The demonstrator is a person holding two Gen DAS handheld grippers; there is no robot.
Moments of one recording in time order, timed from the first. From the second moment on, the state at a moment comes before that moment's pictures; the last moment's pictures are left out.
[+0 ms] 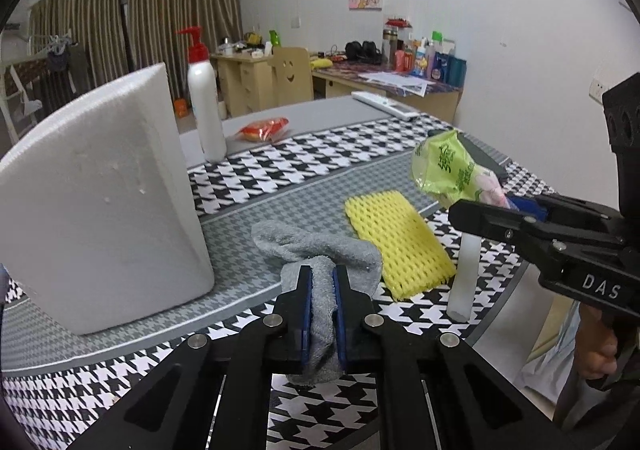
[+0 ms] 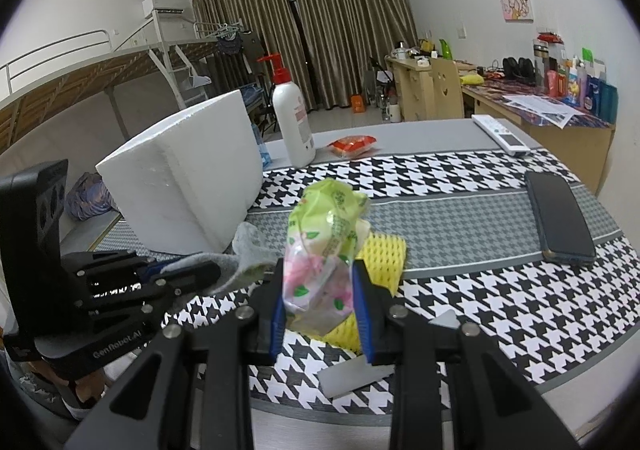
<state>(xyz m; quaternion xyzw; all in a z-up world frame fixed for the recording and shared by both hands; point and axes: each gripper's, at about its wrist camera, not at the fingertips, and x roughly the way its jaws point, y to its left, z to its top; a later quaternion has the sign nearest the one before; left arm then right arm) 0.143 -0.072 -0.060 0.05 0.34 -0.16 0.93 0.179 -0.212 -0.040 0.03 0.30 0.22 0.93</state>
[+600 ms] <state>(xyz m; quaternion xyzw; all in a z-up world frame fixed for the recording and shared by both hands) 0.129 -0.059 -0.018 0.05 0.28 -0.15 0.95 0.171 -0.195 -0.012 0.01 0.26 0.23 0.94</state>
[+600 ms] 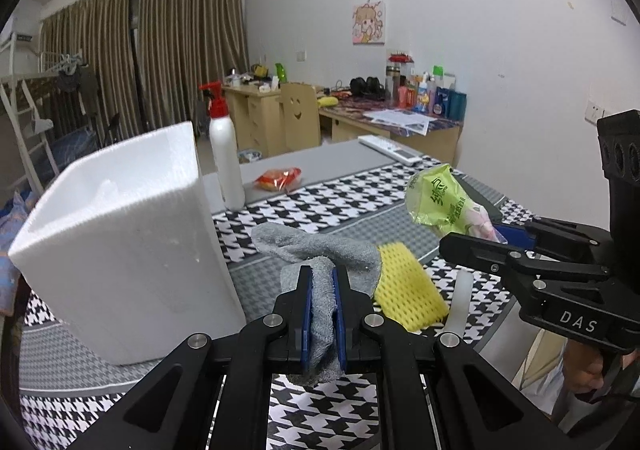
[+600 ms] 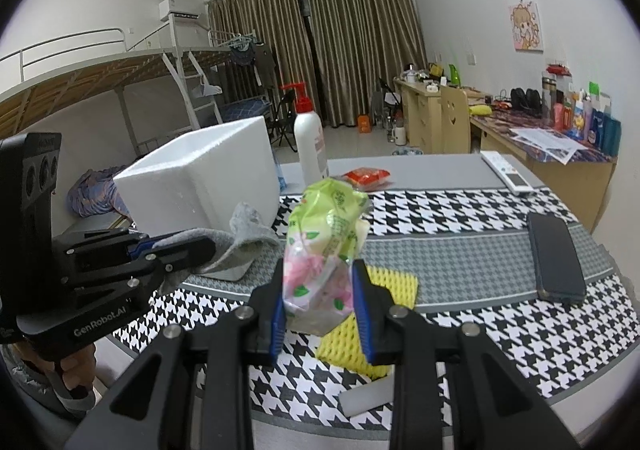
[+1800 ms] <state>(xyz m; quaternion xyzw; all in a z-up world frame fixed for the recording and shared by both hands) 0.125 -0.037 0.047 0.06 0.18 -0.12 0.97 0.180 -0.182 0.034 -0.01 0.19 0.26 0.95</state>
